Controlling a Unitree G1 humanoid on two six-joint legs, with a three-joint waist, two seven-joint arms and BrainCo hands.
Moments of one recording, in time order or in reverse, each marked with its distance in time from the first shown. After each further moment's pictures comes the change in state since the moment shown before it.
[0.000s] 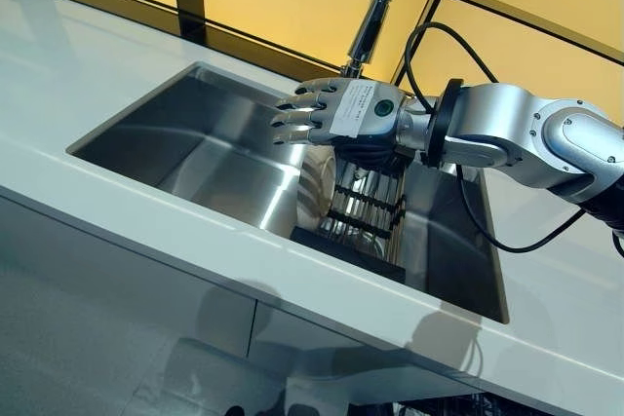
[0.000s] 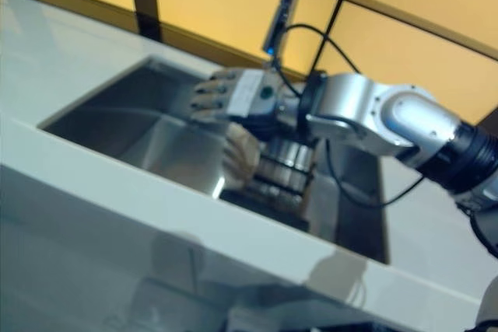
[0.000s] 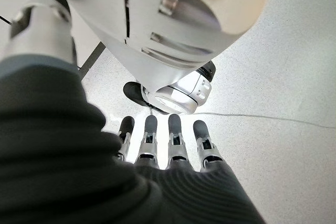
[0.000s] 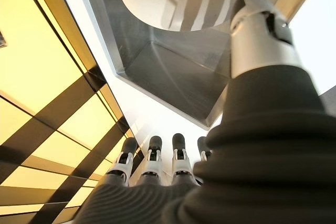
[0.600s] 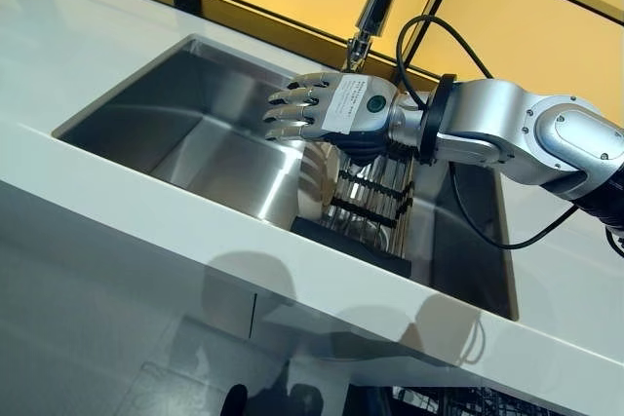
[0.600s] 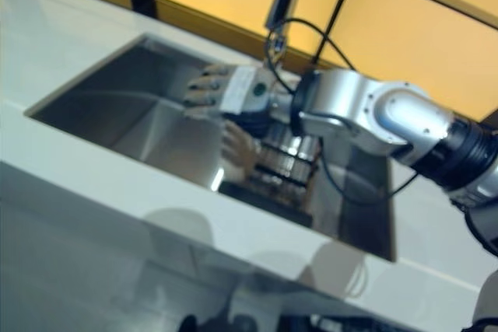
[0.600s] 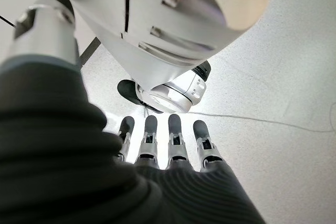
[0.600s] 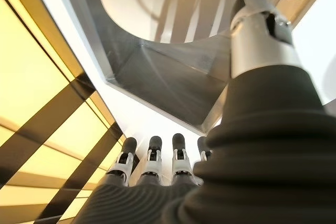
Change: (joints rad) left arm -0.026 0.007 -0.012 -0.005 -0.049 -0.013 -0.001; right arm -0.026 0.032 0.027 0.003 -0.013 0.022 0.007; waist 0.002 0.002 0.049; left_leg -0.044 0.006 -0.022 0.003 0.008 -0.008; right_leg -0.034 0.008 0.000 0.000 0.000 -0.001
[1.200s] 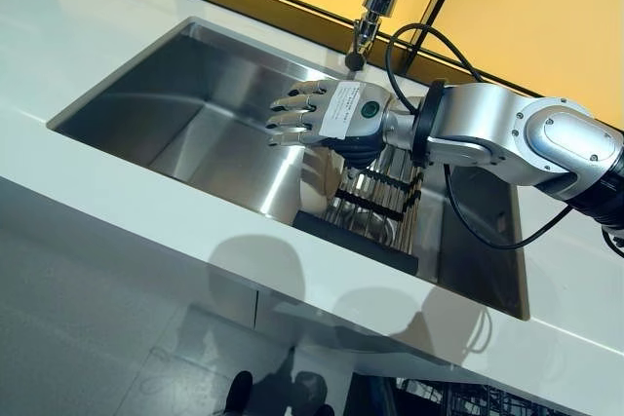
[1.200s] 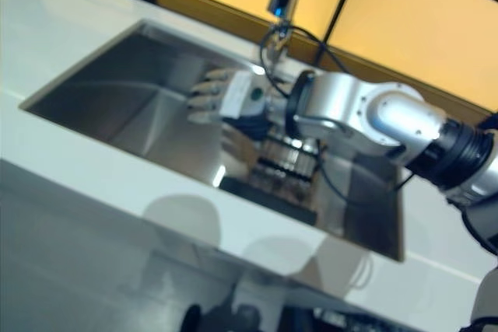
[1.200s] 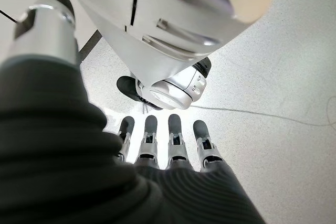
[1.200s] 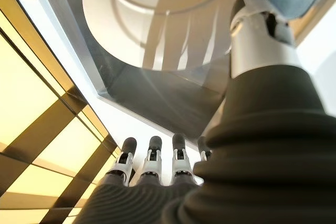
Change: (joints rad) left arm -0.013 0.000 -0.010 -0.001 -0.018 -0.023 -0.001; right arm -0.015 0.010 0.020 0.011 -0.035 0.009 0.025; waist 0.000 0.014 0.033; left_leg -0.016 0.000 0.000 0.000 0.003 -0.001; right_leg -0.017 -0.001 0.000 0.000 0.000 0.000
